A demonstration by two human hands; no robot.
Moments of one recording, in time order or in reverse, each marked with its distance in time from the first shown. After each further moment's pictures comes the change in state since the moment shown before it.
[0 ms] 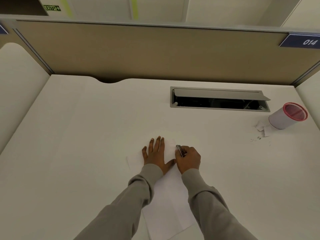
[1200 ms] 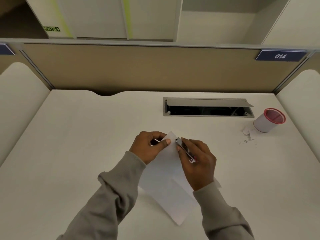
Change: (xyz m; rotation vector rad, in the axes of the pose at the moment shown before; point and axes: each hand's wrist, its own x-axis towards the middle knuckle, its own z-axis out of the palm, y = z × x) left_hand -0.075 0.047 -0.154 -0.758 0.140 0.249; right_hand -0.067 -0.057 -0.114 0.192 0.401 -0.705
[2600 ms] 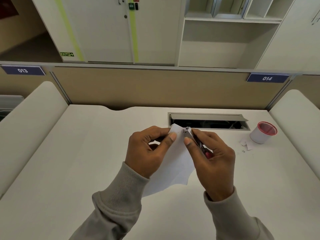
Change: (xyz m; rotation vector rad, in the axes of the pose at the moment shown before) left_hand -0.097 0.092 -0.036 -0.060 0.337 0.437; right_hand 0.022 -0.130 -0.074 0.310 0.051 -0.003
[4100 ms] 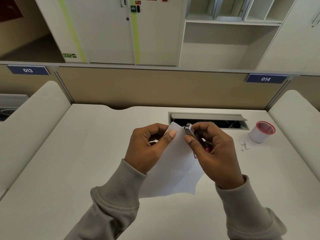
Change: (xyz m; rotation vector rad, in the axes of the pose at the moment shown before) left_hand -0.008 0.021 -0.005 -0.118 -0.070 -0.092; right_hand 0.010 -0.009 -0.022 0.041 -0.251 0.077
